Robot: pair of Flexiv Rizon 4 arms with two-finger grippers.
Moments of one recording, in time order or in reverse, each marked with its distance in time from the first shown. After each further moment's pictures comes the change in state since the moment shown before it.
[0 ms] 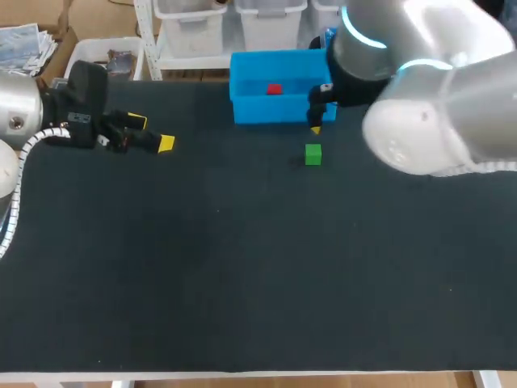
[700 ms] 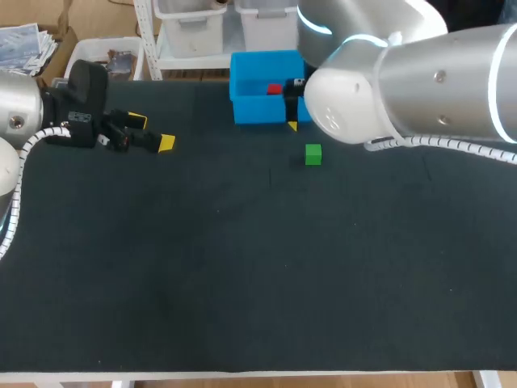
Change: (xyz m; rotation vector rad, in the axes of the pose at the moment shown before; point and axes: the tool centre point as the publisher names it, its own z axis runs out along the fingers) left arm 0.000 0.000 0.000 0.000 0.001 0.000; right arm -0.023 0.024 0.037 0.049 0.112 0.217
